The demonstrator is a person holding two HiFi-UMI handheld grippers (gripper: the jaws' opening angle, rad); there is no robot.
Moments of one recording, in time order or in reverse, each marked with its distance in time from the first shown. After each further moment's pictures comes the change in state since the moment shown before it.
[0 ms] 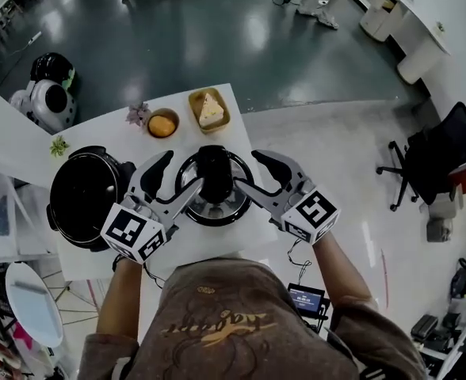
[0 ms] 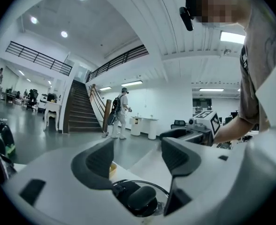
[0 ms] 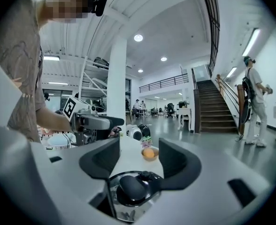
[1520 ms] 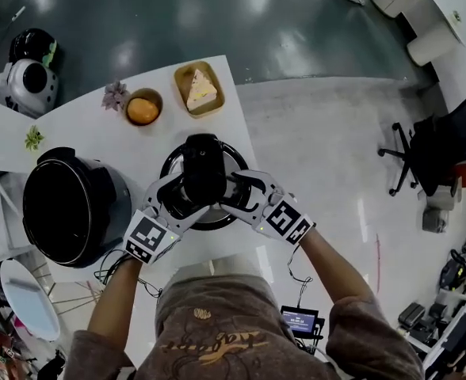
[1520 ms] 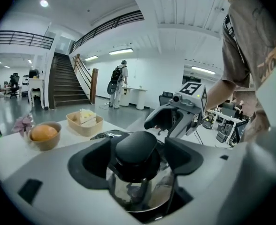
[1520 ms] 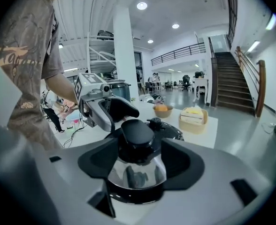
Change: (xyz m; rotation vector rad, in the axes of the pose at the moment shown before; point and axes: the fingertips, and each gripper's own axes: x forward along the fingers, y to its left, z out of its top) left arm 0.042 -0.021 -0.178 0.021 0.367 -0.186; right arm 0.036 0.013 -0.171 0.012 0.337 0.204
